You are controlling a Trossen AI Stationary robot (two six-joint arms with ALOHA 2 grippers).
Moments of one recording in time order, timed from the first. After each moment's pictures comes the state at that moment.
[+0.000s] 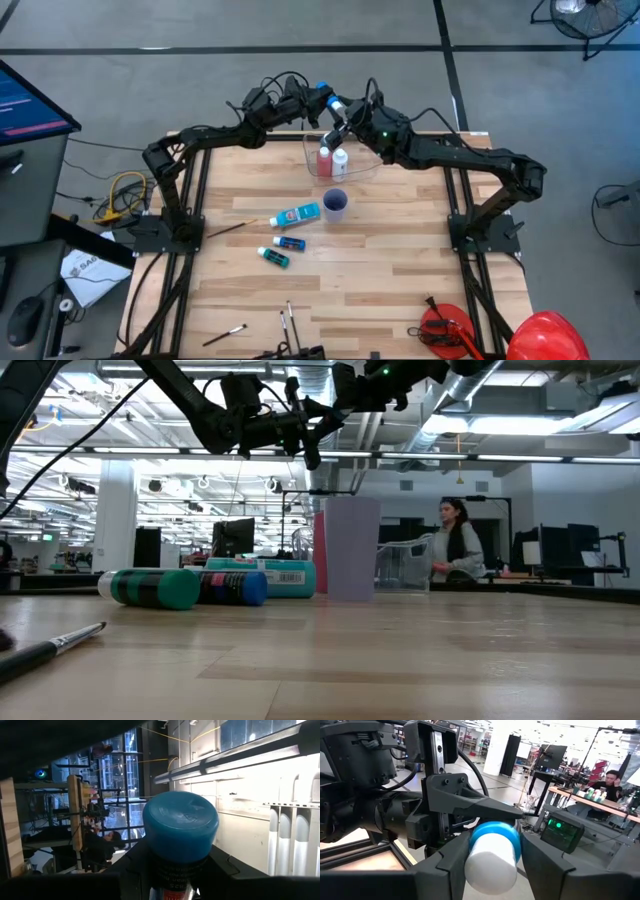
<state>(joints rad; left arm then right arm) 0.65 1.85 1.22 1.03 0.41 -1.73 -0.33 1.56 1.27 0.27 0.53 -0.19</state>
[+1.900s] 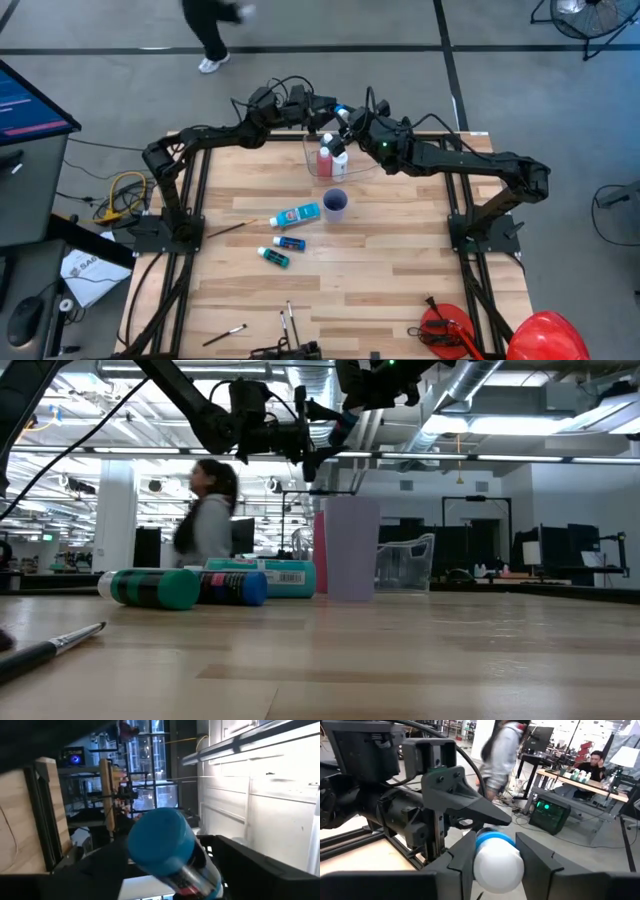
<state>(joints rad) 0.67 1.85 1.21 0.86 0.52 -1.60 -0.23 1.52 1.27 0.14 0.70 -0.10</state>
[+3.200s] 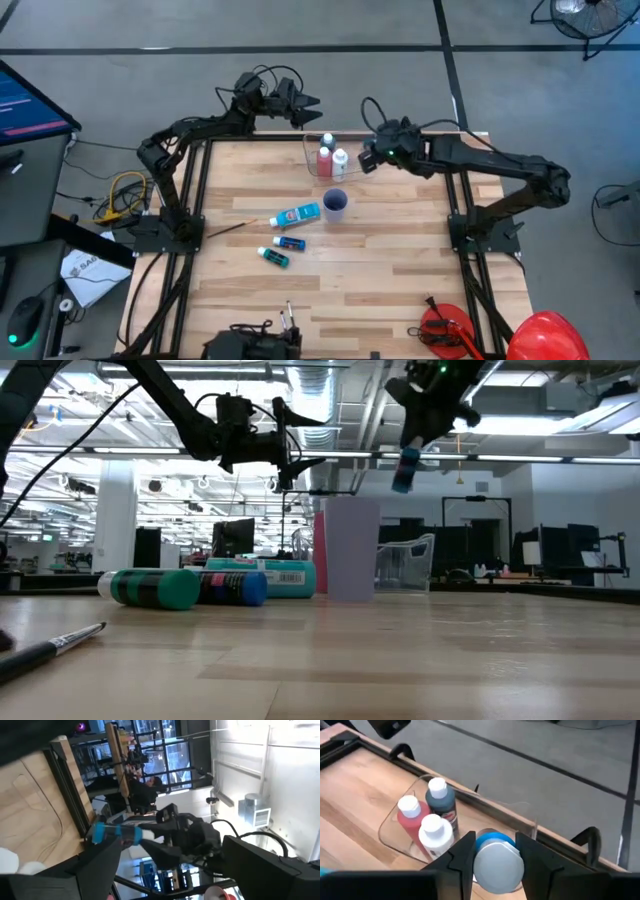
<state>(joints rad) 0.84 1.85 1.21 0.82 0.93 -1.49 -0.23 1.35 1.27 -0.71 0.64 0.50</state>
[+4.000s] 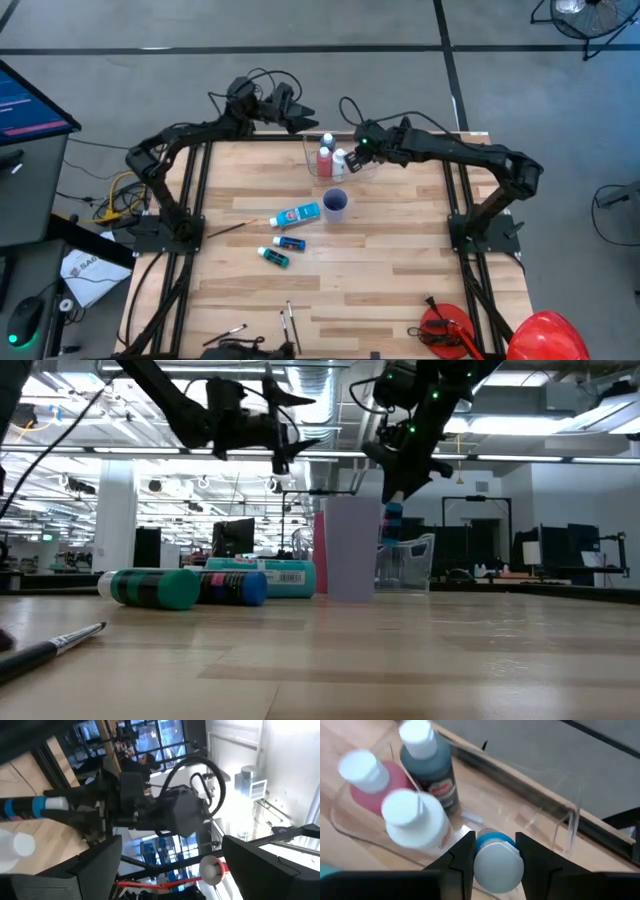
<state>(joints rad) 0.81 1.74 1.14 0.82 1.01 -1.46 -0.41 1.59 1.27 -0.63 0.39 0.43</state>
